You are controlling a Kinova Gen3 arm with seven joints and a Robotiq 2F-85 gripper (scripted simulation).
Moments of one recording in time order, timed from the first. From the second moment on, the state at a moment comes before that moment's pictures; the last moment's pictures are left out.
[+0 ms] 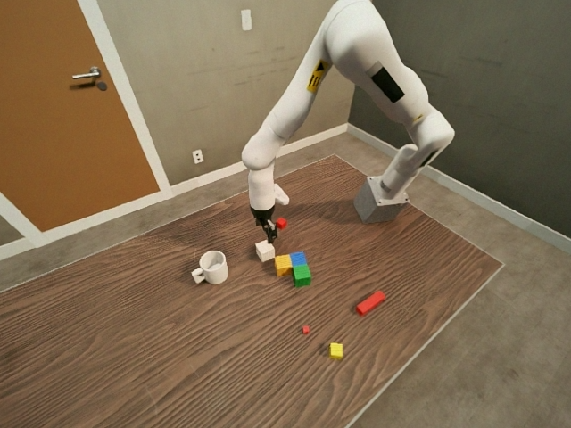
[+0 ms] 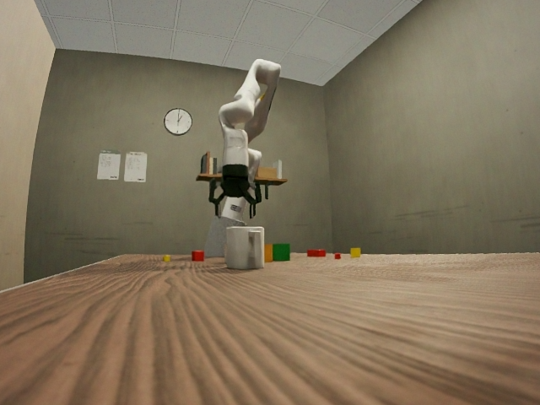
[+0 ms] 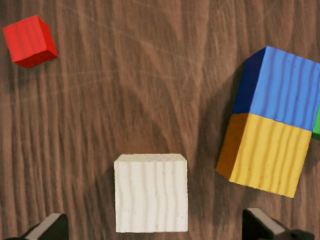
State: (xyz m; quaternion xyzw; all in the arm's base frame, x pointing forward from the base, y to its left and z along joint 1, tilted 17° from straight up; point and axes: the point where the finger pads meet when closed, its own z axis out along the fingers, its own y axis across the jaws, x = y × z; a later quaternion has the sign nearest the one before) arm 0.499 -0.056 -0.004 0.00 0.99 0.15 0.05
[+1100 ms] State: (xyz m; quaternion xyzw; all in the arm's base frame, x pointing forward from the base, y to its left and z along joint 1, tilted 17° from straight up) arm 0.497 -0.062 -0.006 0.20 0.97 0.15 0.02
